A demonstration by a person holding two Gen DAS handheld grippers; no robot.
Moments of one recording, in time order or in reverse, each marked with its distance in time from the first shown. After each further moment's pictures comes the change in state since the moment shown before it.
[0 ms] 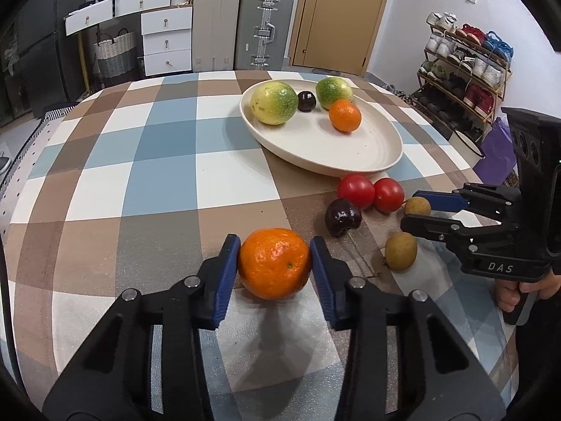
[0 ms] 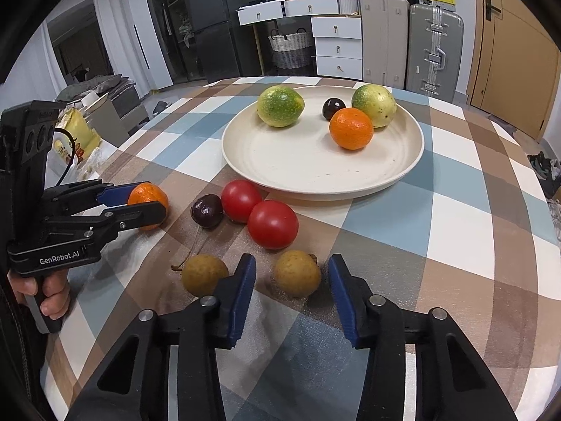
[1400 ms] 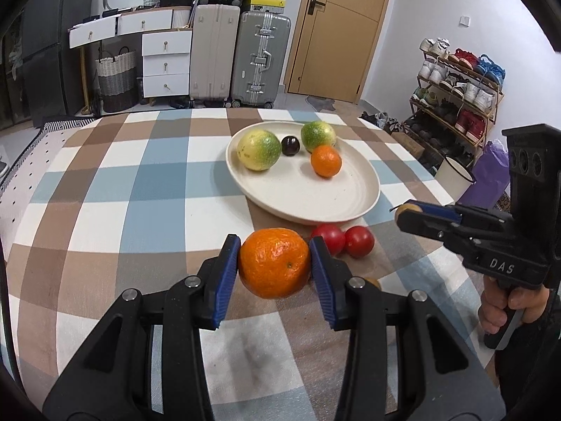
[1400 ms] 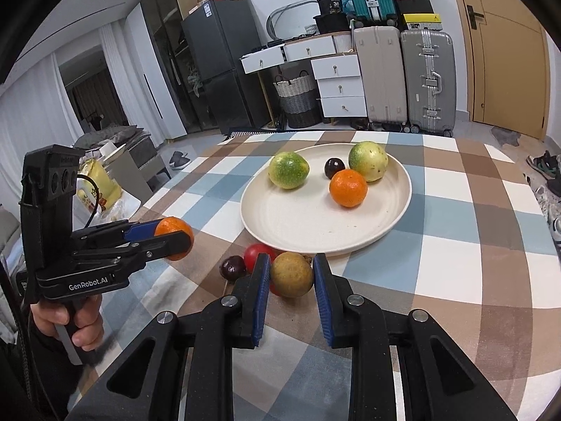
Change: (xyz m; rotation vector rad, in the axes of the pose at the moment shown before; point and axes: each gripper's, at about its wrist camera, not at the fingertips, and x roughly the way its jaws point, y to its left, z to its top) left arm -0.025 -0.015 0.022 -0.022 -0.119 -0.025; right arm -0.043 -0.011 0.014 0.080 -0.199 0.088
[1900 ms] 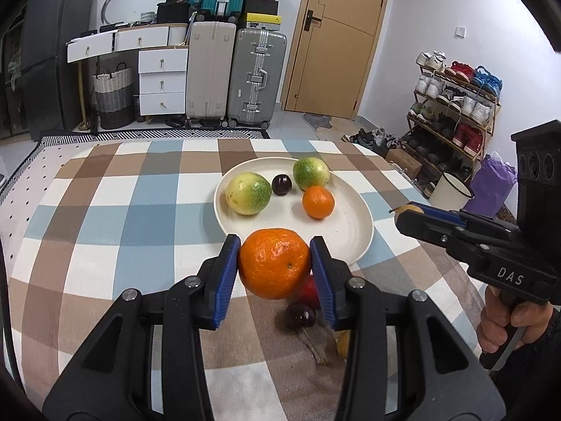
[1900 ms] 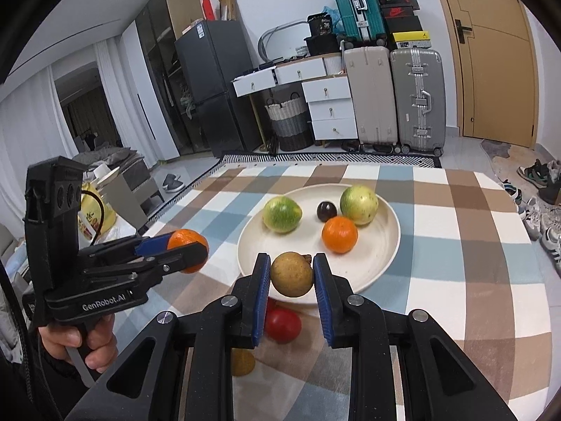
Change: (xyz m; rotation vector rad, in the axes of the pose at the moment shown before) left arm 0.006 -0.011 0.037 0.007 -0.070 -0.009; right arm -0.015 0.002 0.033 0.023 -0.098 -0.031
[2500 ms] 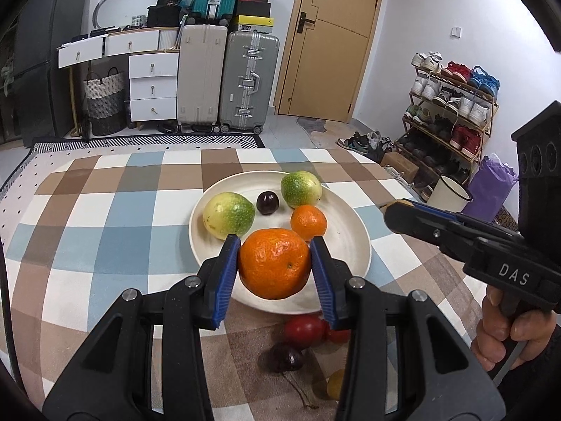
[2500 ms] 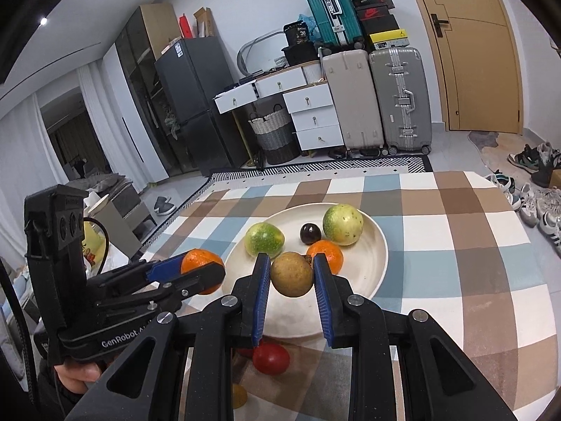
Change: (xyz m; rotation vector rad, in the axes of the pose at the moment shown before) left arm 0.039 -0.014 0.019 0.019 -0.013 -0.023; right arm 0.013 -0.017 0.019 0.093 -0.042 -0.032
